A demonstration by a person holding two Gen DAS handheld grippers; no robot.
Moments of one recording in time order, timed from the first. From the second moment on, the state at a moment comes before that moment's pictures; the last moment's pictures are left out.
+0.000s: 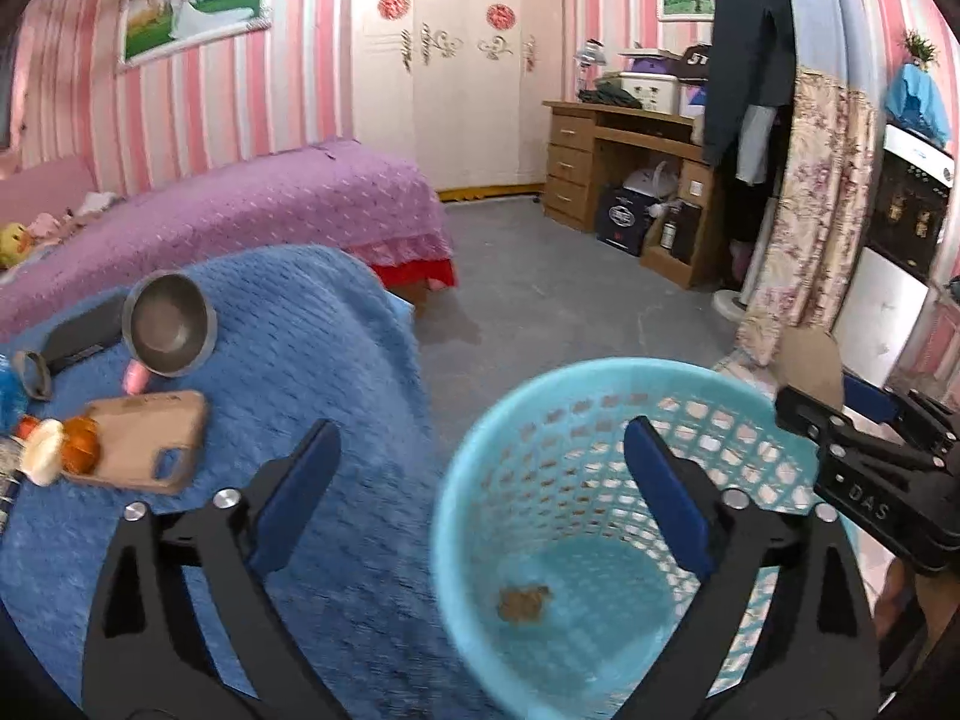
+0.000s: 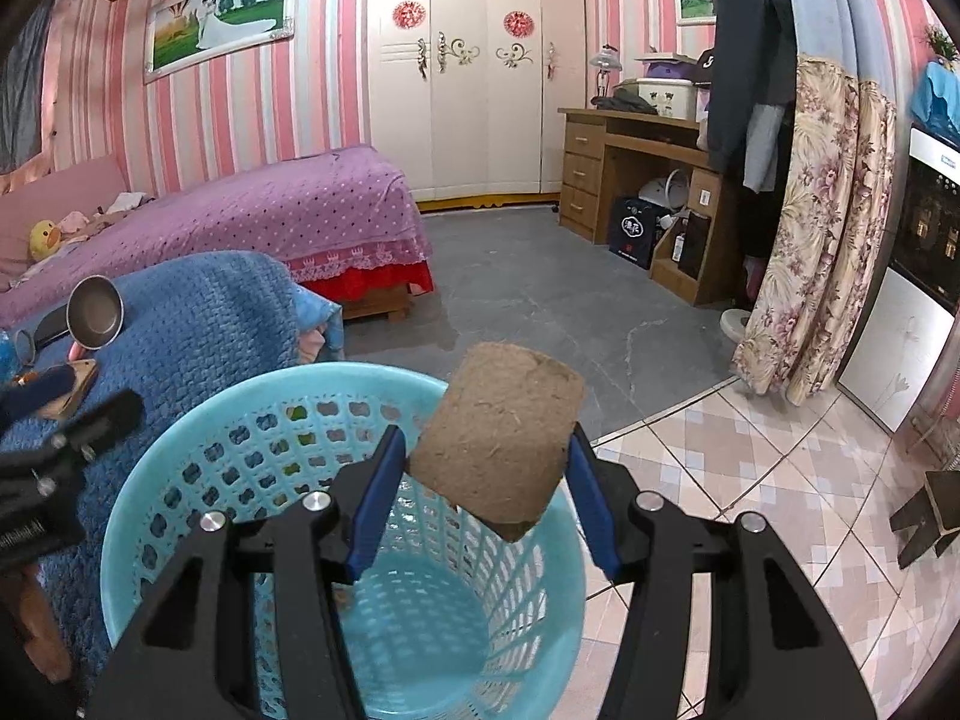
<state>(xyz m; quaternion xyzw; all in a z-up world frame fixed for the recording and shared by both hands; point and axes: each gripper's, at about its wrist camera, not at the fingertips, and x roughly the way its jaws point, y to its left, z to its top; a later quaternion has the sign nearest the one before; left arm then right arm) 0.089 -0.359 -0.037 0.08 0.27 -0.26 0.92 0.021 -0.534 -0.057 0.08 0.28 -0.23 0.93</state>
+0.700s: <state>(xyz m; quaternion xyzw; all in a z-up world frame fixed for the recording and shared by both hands) 0.112 -0.247 -0.020 0.05 0.26 -0.17 0.95 0.031 -0.496 -0.044 0.06 0.26 -0.23 0.93</state>
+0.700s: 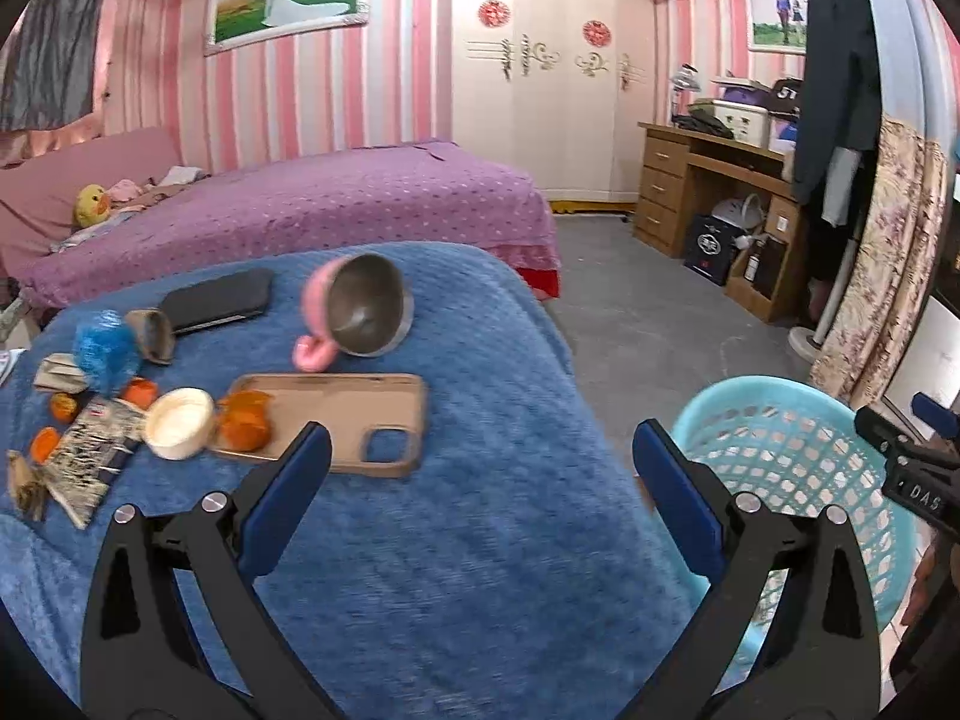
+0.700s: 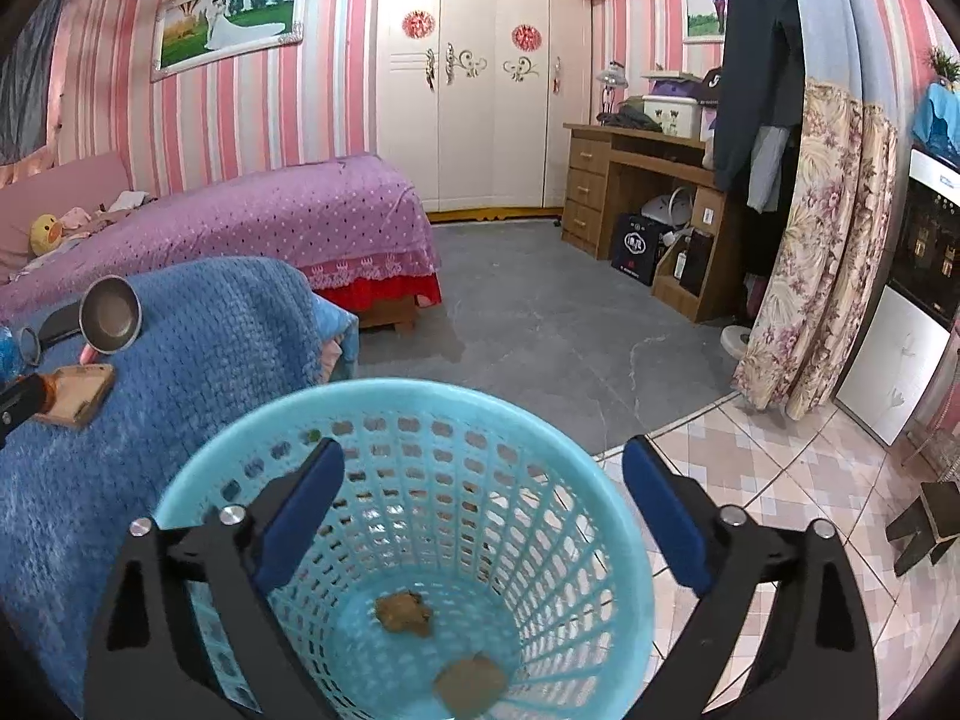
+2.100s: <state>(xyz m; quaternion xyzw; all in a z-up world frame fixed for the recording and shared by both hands) 0.159 0.066 -0.039 0.02 0.29 0.04 0.96 0.122 -0.291 -0.035 0.01 0.28 -0.11 0.95</state>
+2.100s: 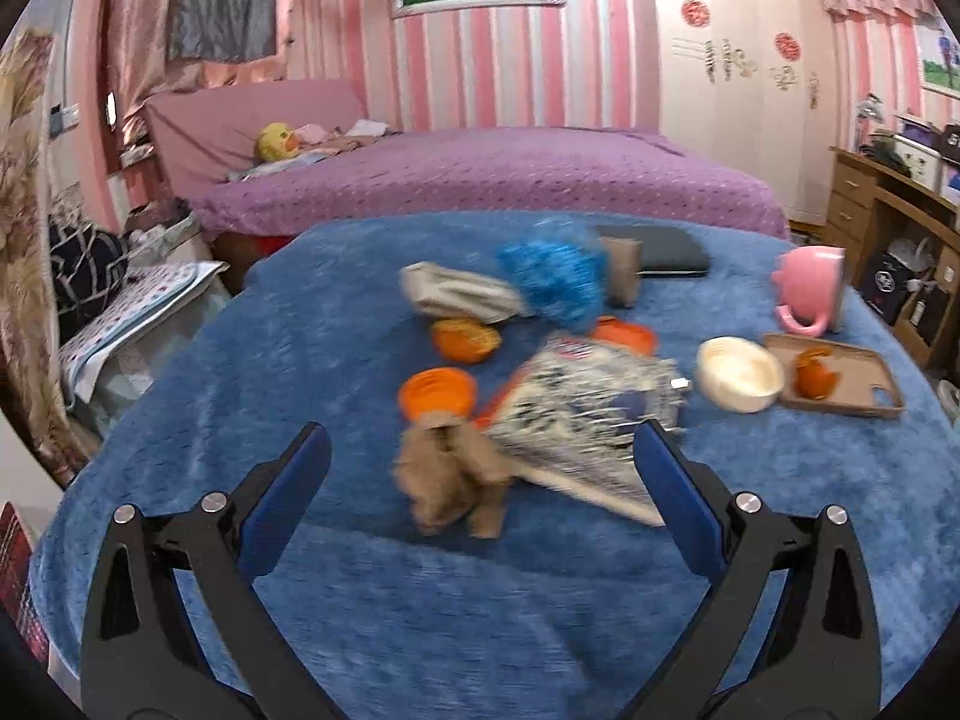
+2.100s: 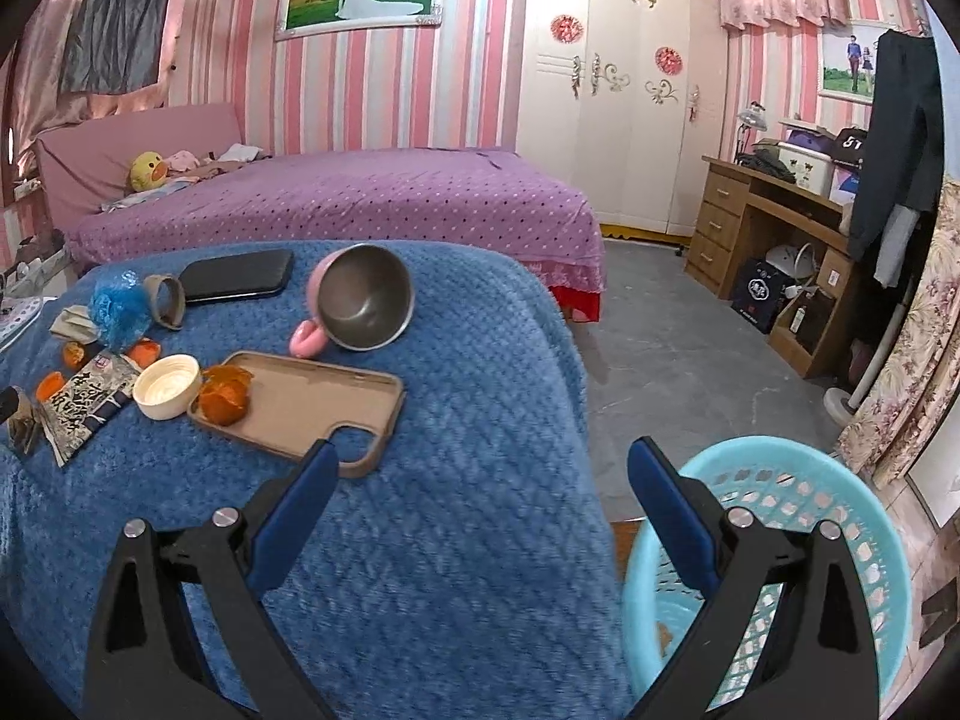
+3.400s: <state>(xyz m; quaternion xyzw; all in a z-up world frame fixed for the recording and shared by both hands) 0.194 0.094 -0.030 -0.05 0.28 0.05 0.96 0.240 -0.172 -0.073 -0.01 0.37 0.01 0.93</state>
